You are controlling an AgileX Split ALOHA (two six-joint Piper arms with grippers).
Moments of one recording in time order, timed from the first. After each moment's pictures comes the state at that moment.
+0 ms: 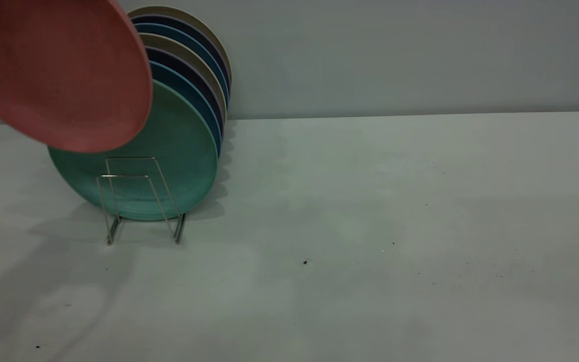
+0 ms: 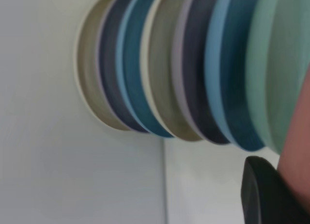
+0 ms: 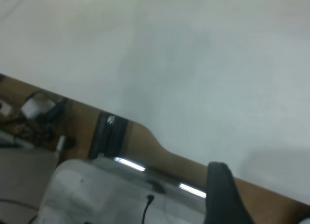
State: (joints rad) left arm -0.08 1.56 -1.27 -0.20 0.53 1.66; right arm -0.17 0.65 -0.64 0.52 1.22 -0.53
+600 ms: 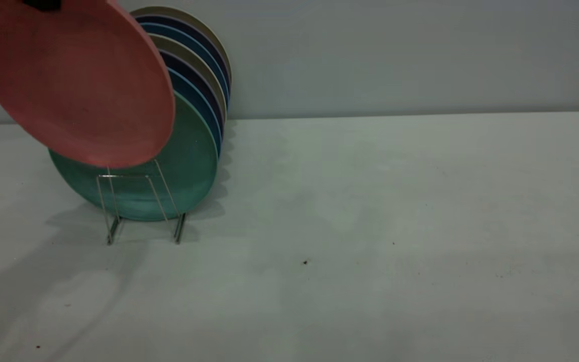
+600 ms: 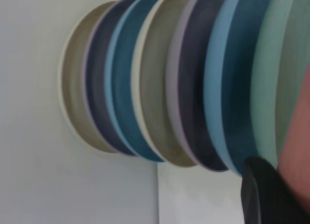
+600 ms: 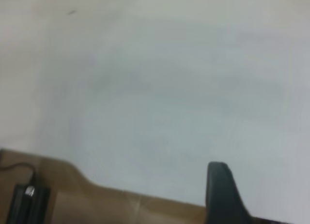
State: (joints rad) left arm -0.08 1.67 -1.27 -0.27 0.47 1.71; right arm -0.17 0.23 -0.48 0.31 1.15 -0.35
